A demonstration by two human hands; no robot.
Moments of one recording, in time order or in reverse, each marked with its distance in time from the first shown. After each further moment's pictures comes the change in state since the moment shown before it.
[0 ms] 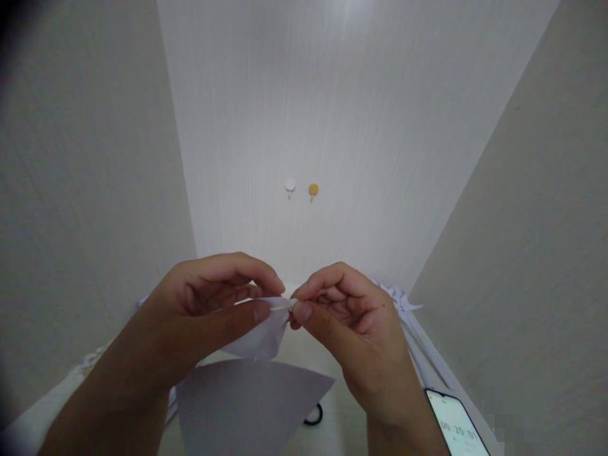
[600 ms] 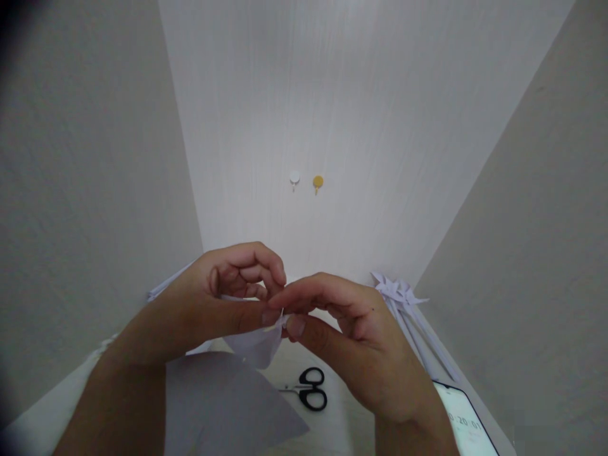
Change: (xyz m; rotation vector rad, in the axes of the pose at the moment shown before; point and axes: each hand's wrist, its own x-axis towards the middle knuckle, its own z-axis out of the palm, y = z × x) left_hand 0.011 0.007 -0.006 -0.108 -0.165 -0.196; right_hand -0.001 -0.015 0.000 -0.201 -0.204 0.012
